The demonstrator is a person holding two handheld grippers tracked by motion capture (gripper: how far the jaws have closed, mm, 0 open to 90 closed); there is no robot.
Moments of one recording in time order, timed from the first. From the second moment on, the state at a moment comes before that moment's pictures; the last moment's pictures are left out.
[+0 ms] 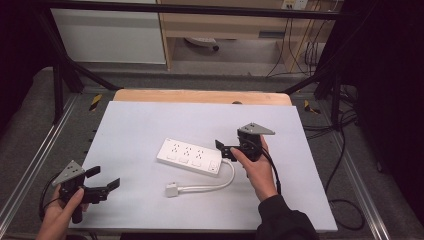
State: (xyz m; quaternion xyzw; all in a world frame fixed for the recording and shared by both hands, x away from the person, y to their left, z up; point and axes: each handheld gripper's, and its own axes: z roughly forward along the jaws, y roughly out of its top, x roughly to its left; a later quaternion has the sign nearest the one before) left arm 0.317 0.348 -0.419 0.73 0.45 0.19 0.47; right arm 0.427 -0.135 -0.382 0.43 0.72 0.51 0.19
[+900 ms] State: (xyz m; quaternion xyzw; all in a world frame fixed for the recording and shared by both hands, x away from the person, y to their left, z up) left arm 0.317 0.348 -0.419 0.73 0.45 0.19 0.47; right arm 0.432 -0.107 -0.395 0.41 0.74 0.50 0.19
